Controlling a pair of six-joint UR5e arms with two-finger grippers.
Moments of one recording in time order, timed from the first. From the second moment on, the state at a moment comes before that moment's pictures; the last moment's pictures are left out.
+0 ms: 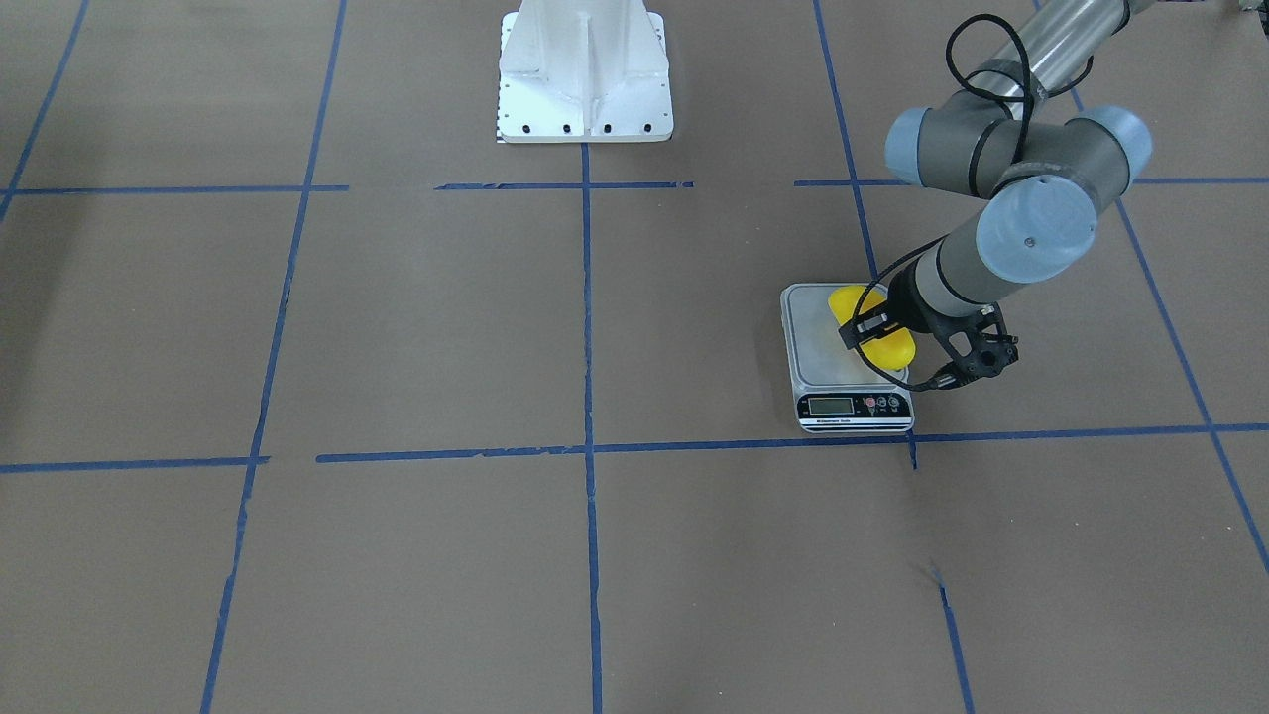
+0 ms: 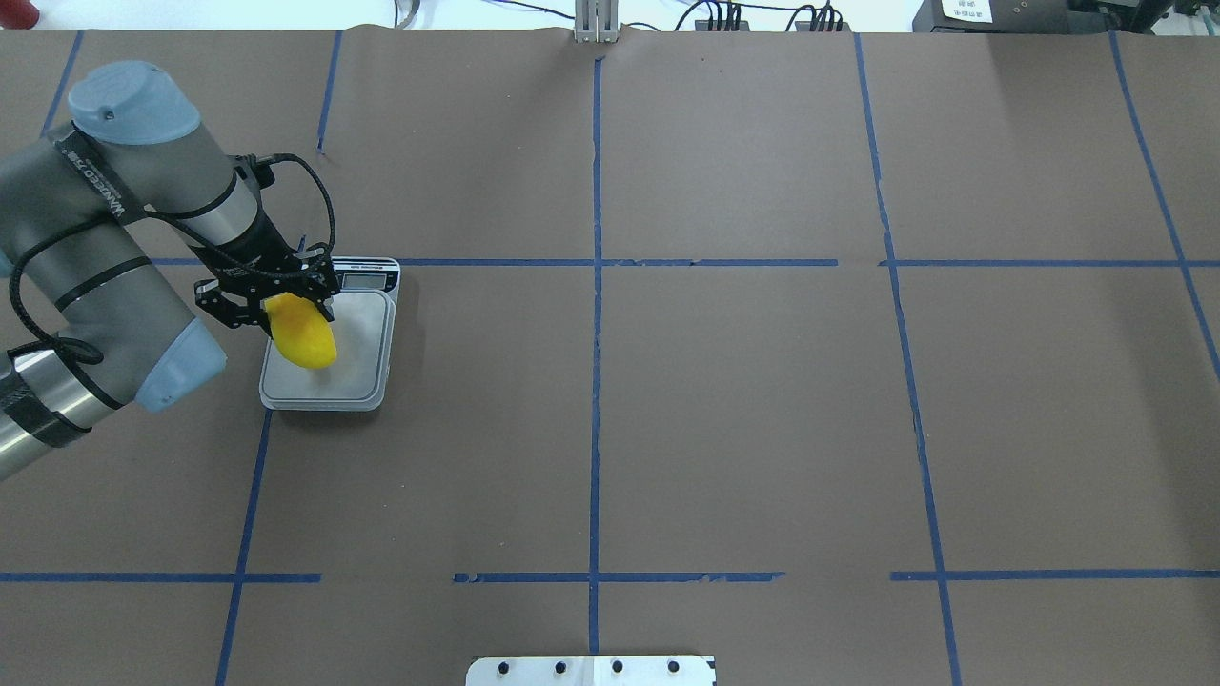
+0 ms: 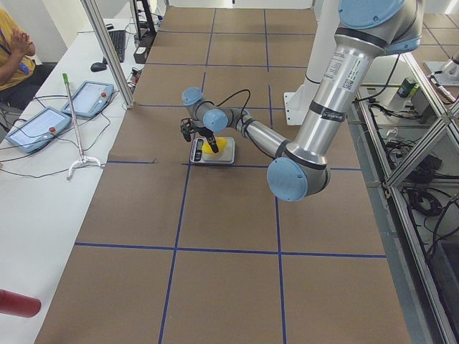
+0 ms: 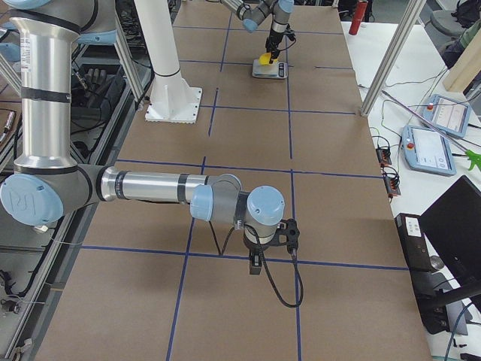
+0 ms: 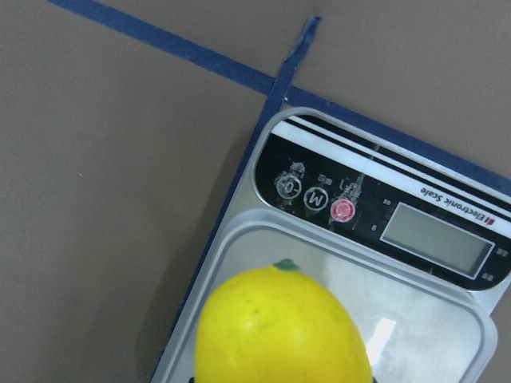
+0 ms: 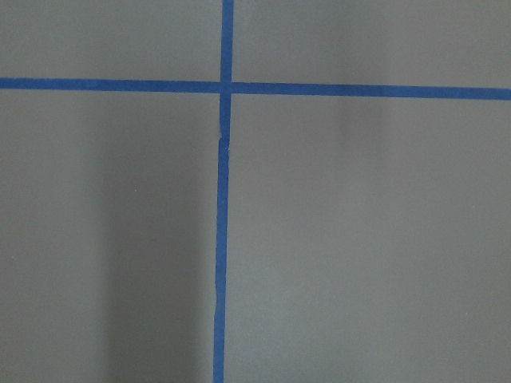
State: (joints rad) left arm -0.85 -1.99 -1.61 -1.64 -2.32 -1.22; right arm 1.62 -1.66 1.66 -1.68 2.35 -0.12
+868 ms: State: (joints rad) left arm -0.90 -1.97 -1.62 -1.68 -2.29 -1.20; right arm 1.62 -1.66 1.66 -1.68 2.35 -0.12
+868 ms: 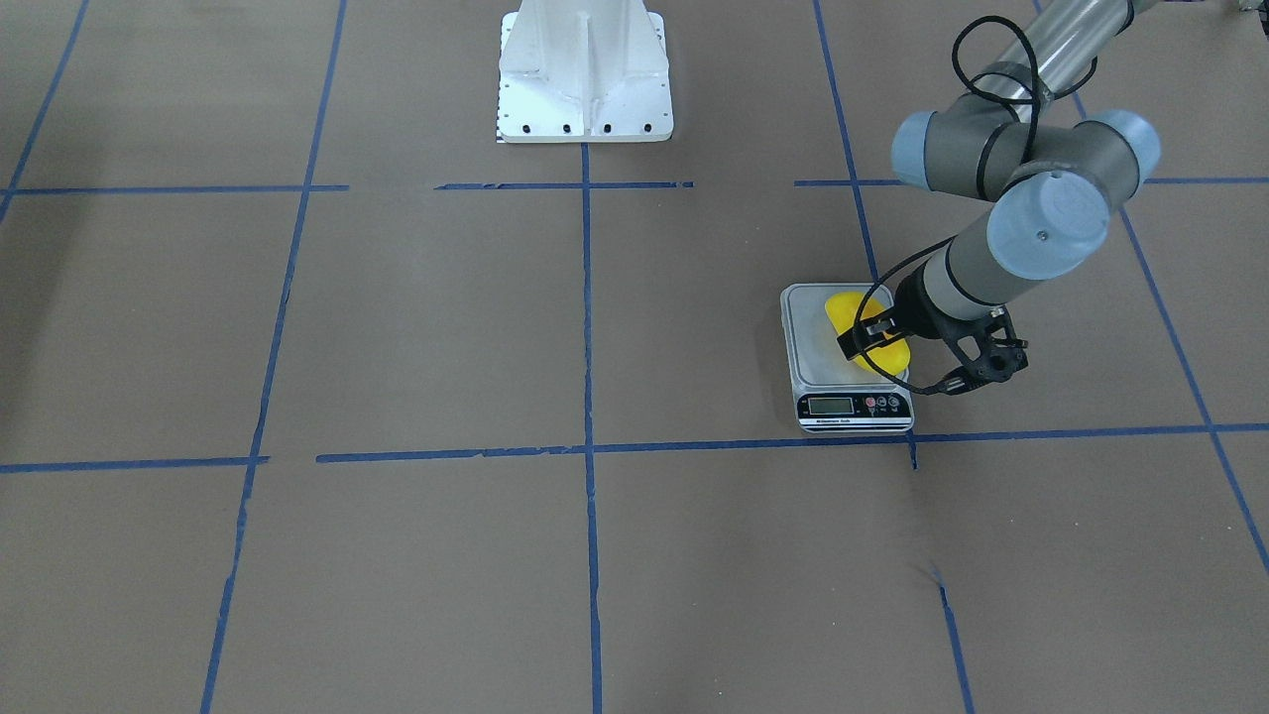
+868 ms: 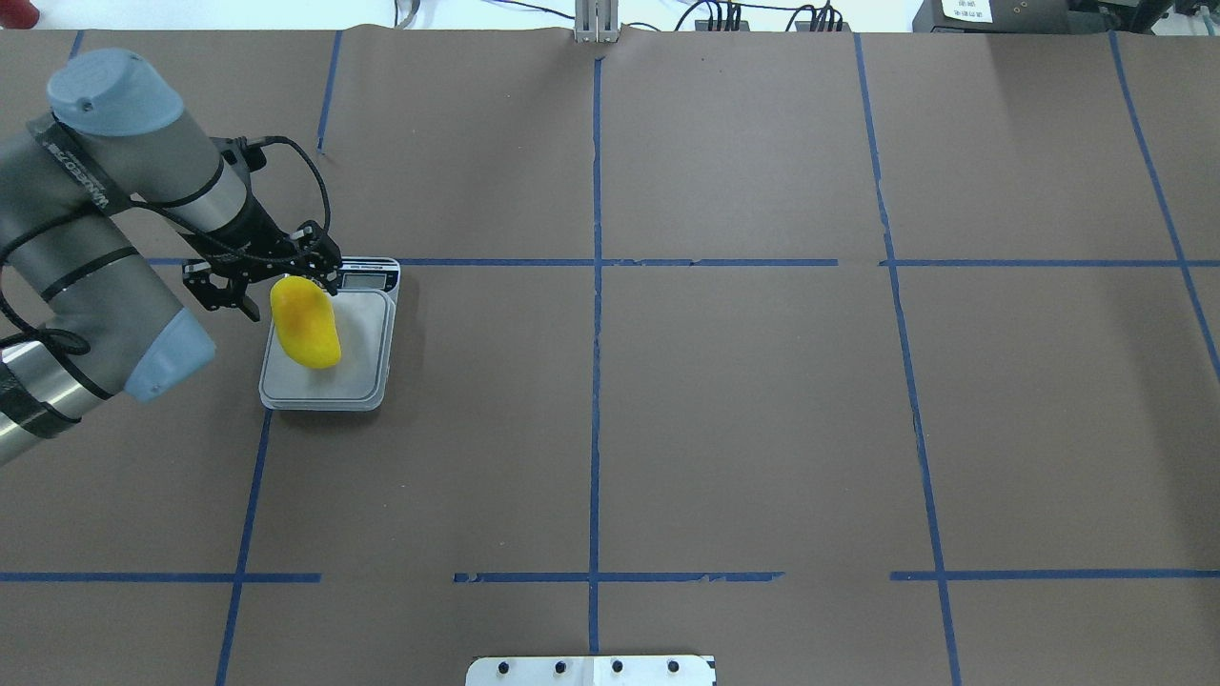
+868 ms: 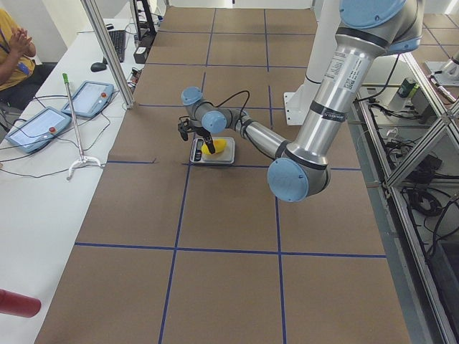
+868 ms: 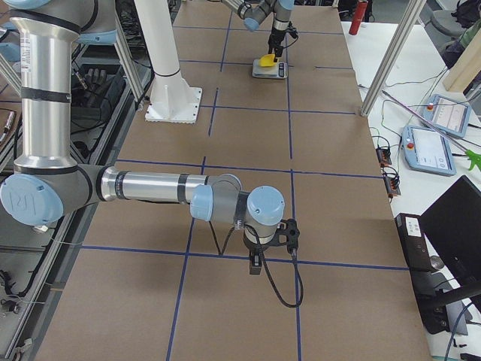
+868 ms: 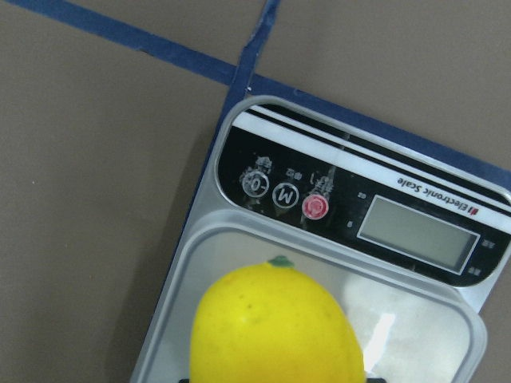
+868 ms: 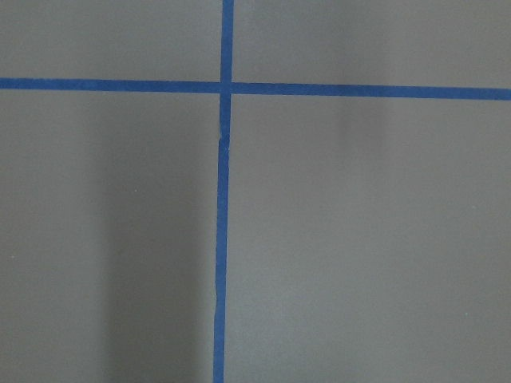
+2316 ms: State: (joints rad) left arm -1.70 -1.47 -1.71 -1.49 -2.30 0.00; right arm 1.62 -1.66 1.66 -1.68 2.35 -0.12
